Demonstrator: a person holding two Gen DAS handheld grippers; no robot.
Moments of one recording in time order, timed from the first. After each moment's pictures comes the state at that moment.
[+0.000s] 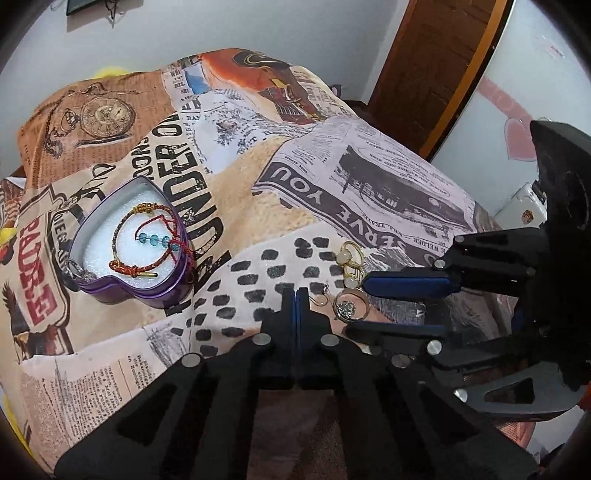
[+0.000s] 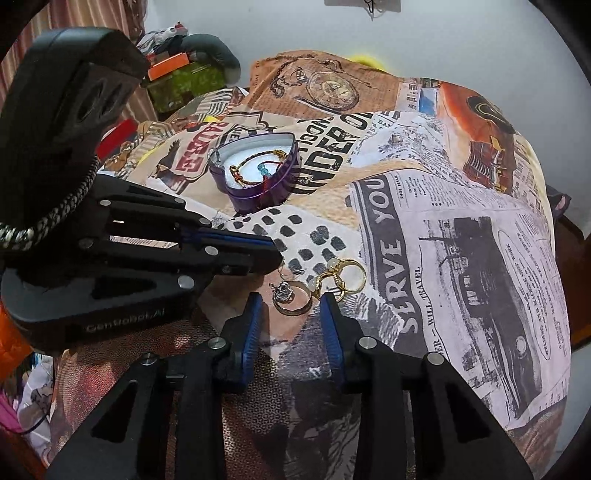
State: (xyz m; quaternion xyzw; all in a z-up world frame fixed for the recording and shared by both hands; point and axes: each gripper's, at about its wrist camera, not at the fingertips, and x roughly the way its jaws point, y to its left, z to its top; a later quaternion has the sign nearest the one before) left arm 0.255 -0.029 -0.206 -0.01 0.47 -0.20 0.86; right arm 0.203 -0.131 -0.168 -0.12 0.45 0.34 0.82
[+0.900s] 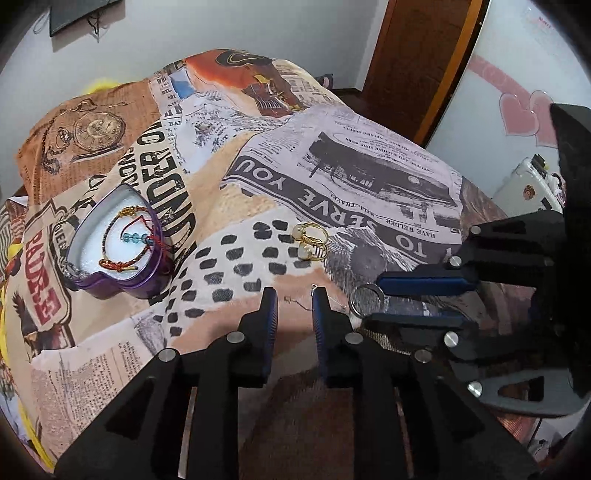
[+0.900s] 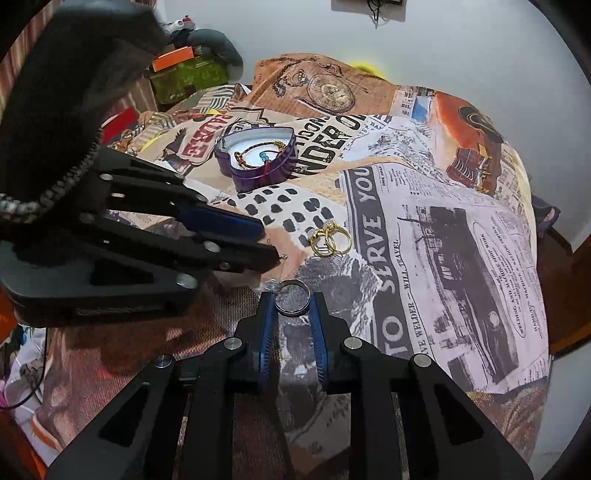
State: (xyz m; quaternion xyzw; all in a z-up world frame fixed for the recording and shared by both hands) left arm 0.238 -0.060 -0.201 0.04 0.48 -0.20 0.85; right arm 0.178 -0.149 -0.161 -0.15 0.43 0.34 0.82
